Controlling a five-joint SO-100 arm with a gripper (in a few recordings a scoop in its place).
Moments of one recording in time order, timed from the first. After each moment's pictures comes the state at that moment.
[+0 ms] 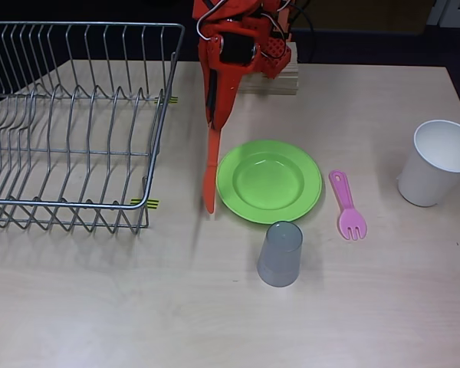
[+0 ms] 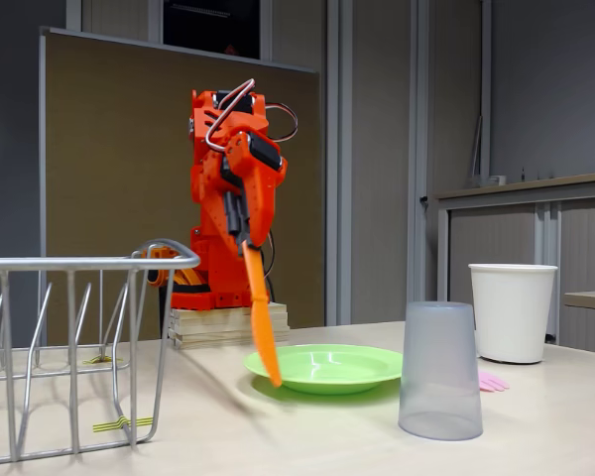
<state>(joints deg) 9.3 152.1 158.3 46.5 -39.6</state>
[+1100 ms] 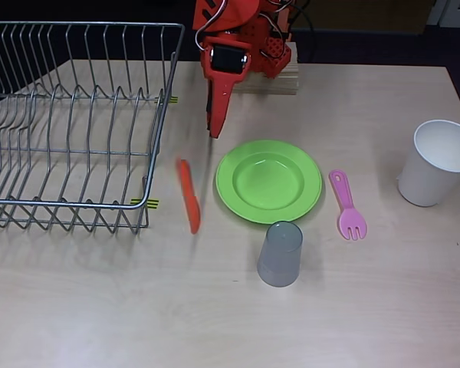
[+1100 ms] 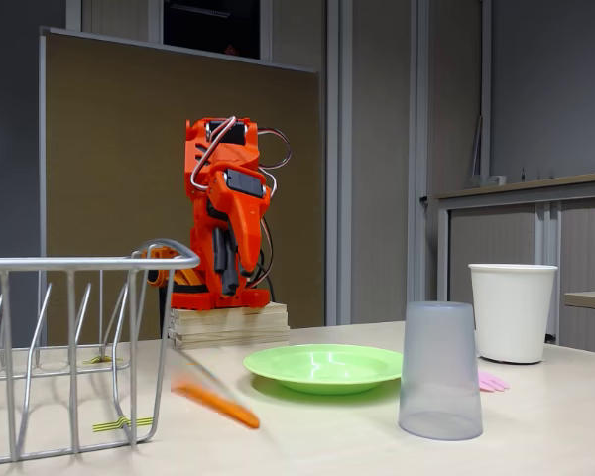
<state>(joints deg) 11.7 162.2 170.2 46.8 -26.9</state>
